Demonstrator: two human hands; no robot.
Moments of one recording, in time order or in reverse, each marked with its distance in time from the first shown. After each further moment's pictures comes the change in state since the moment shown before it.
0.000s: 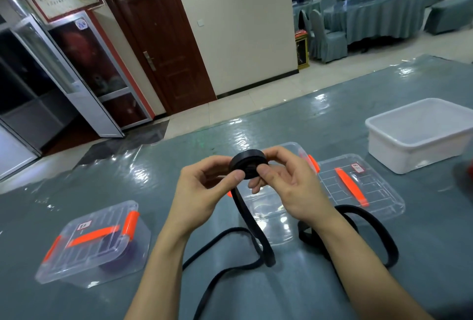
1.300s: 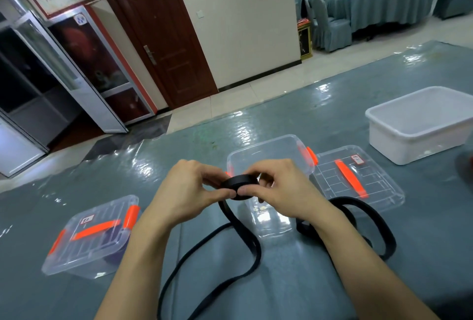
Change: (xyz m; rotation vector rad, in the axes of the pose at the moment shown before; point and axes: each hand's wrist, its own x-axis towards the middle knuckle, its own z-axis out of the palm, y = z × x) left_hand 0.007 0.012 -0.019 0.787 -0.281 0.009; right_hand 0.001 0.005 -0.011 -0.487 -0.171 0.058
